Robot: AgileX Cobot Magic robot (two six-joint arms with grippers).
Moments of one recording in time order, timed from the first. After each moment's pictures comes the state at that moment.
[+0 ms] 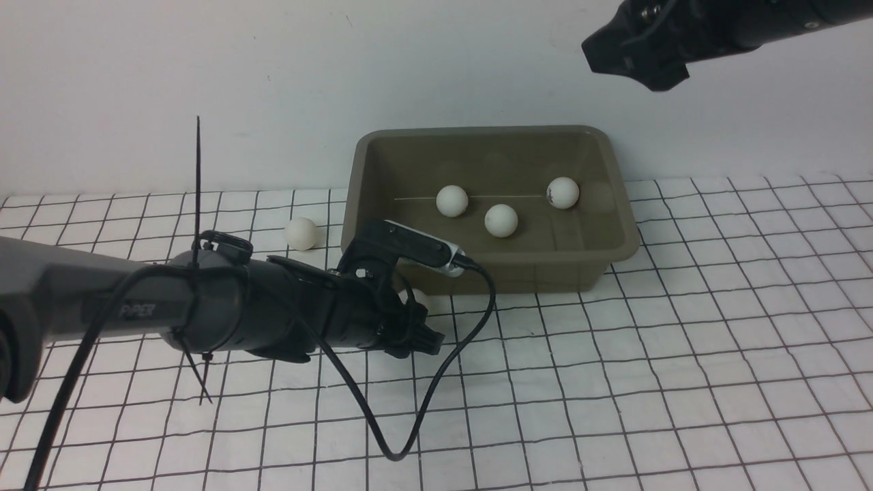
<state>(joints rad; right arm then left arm) 0.39 1.47 -1.55 0.21 0.83 -0.43 -0.48 1.96 -1.03 -1.63 -0.07 1.56</state>
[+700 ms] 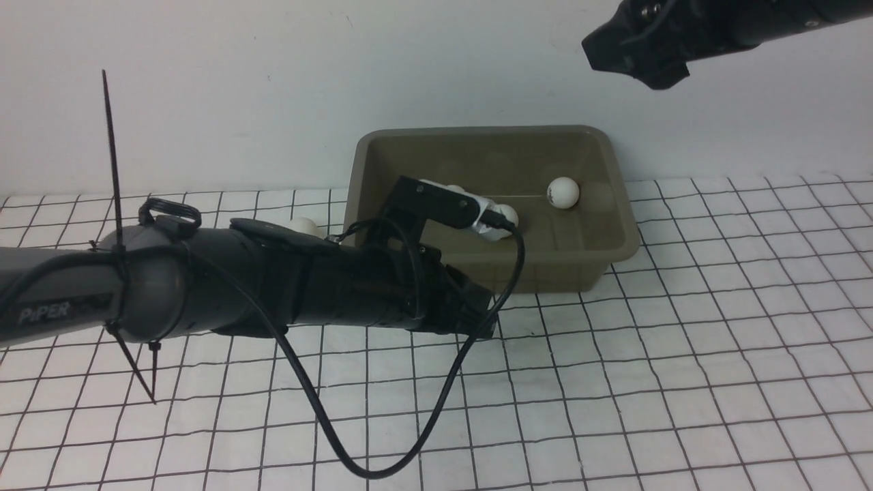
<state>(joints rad) 0.39 1.47 -1.55 0.20 0.82 -0.44 -0.48 1.80 -1.02 -1.62 0.37 1.54</state>
